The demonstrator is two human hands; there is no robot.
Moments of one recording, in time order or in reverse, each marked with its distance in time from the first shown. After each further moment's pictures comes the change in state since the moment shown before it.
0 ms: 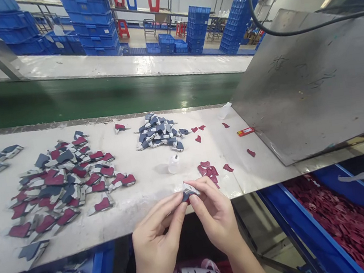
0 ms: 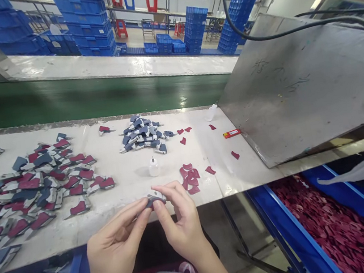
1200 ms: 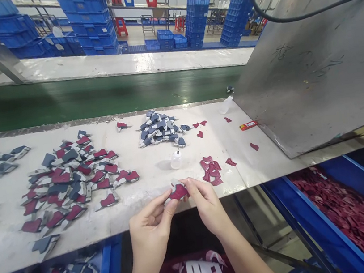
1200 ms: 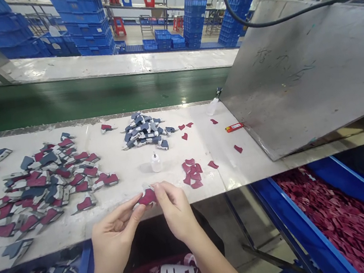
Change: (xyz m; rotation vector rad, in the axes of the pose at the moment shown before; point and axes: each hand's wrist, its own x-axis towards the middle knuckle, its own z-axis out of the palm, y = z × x) left_hand 0.003 -0.023 -0.015 -0.125 0.017 -0.241; right_hand 0.014 0.010 0.016 0.110 -0.098 0.245
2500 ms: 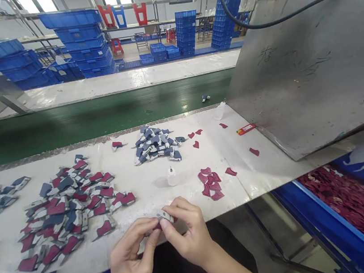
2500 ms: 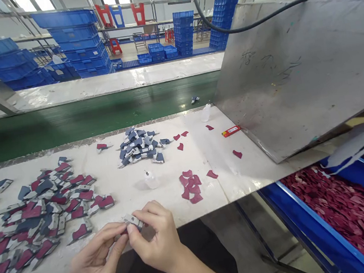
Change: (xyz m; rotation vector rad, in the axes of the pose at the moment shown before) left_hand 0.019 -0.009 -0.035 0.318 -0.192 0.369; right_hand 0.006 0.023 0.025 -0.182 0.126 -0.370
